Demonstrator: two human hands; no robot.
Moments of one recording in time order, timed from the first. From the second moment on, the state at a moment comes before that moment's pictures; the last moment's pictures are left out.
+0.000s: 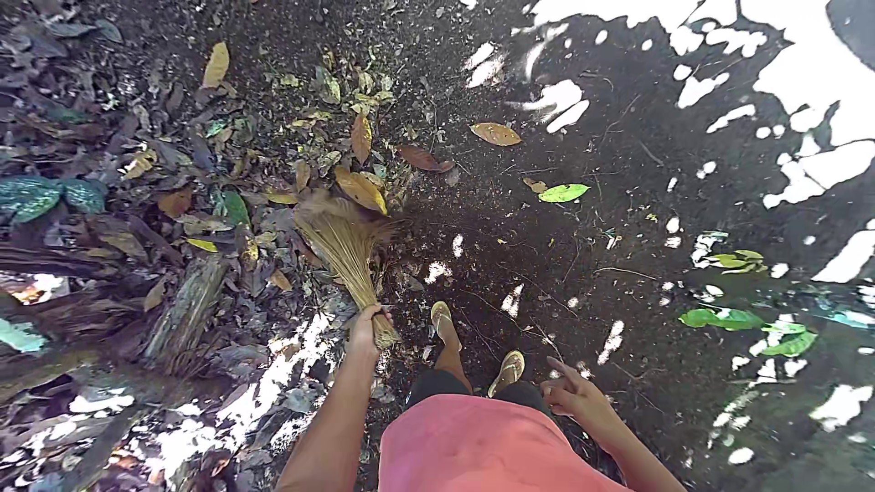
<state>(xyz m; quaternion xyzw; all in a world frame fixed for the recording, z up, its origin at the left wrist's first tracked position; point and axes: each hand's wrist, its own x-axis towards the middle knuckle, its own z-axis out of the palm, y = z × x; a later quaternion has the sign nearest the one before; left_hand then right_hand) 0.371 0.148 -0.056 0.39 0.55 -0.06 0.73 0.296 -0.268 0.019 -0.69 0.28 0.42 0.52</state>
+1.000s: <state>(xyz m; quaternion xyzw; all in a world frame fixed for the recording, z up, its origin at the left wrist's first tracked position) 0.366 0.106 0.028 0.15 0.46 -0.04 0.87 0.276 -0.318 -0.003 -0.70 0.41 0.38 0.44</state>
